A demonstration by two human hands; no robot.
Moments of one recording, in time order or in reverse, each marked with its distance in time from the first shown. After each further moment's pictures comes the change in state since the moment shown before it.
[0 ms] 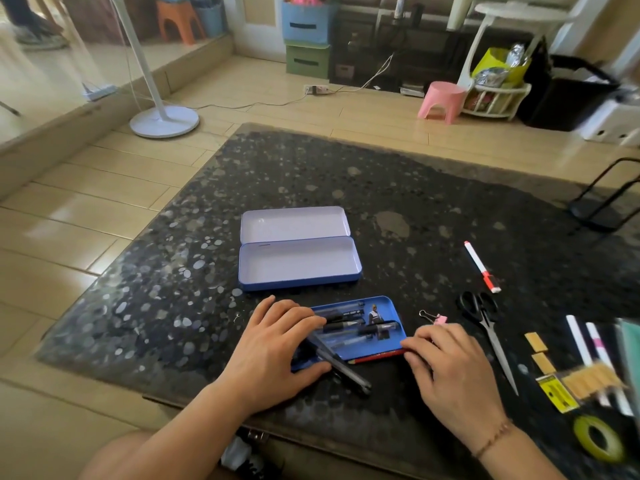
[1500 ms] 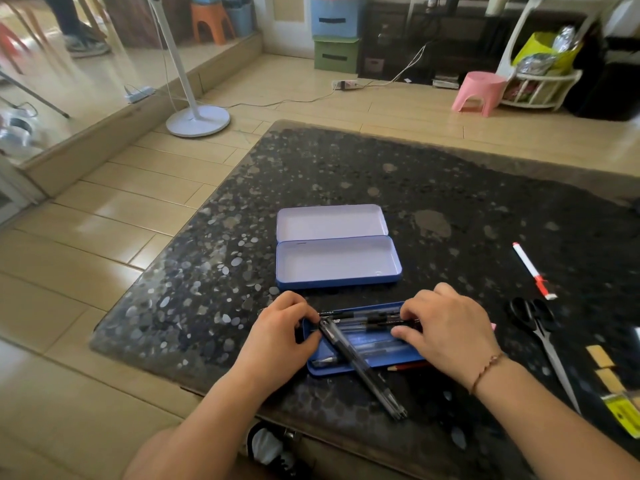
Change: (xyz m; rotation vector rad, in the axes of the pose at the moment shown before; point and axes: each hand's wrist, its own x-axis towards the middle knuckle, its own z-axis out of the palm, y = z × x) left_hand -0.005 -0.031 -0.016 -0.248 0.085 -0.326; right_hand 0.085 -0.046 0.002 -0.130 -0.211 -0.115
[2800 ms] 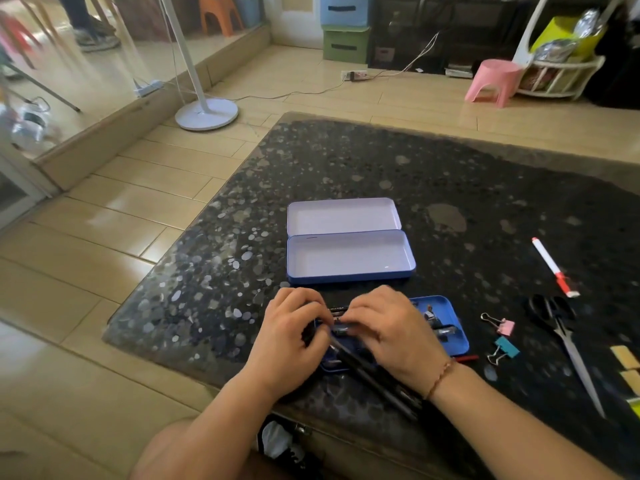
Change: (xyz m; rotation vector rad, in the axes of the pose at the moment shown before) left_hand -0.006 0.001 0.000 -0.052 0.123 0.101; right_hand 0.016 -0.054 0.030 0.489 0.195 -0.340
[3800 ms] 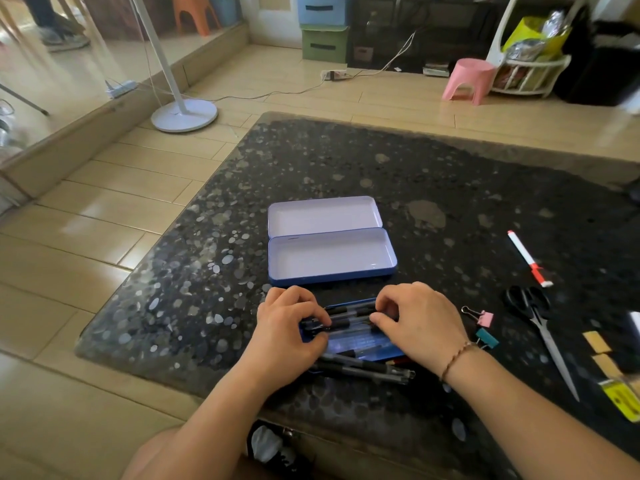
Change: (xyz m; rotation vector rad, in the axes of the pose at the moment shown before) left_hand 0.013 0.007 0.006 0.006 -0.168 -0.113; right_hand -0.008 0.019 -0.035 -0.184 -0.168 0.484
